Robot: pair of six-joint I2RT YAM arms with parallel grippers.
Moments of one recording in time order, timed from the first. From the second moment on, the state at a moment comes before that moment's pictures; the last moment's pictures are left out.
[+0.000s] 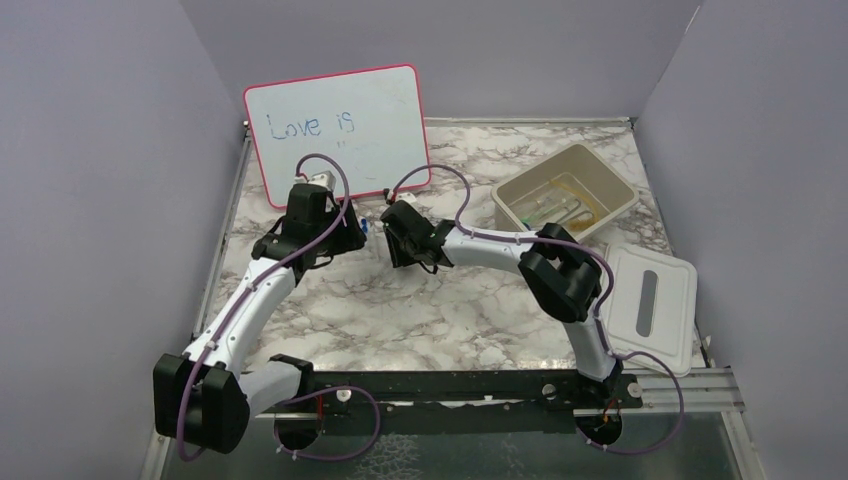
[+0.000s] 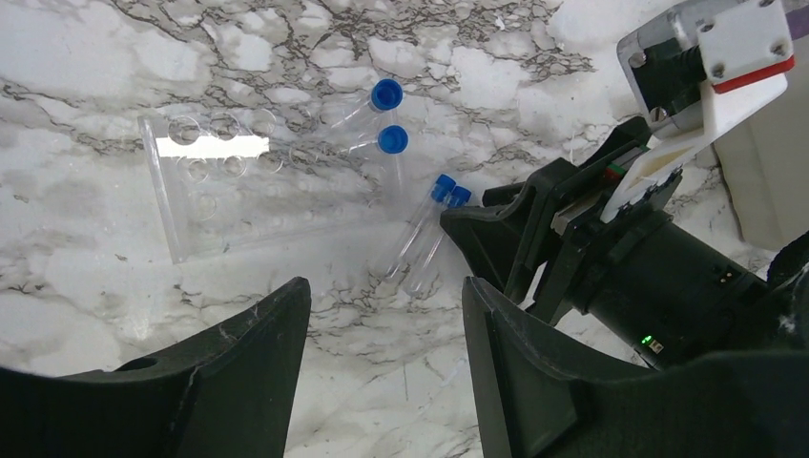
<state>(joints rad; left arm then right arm) -0.26 1.11 0.86 -0.48 0.07 -0.44 0.95 2.10 1.48 -0.25 0.23 0.49</state>
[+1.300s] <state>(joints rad) -0.26 1.07 0.78 -0.47 0.09 -0.48 0.95 2.11 1.52 -0.36 0.18 0.49</state>
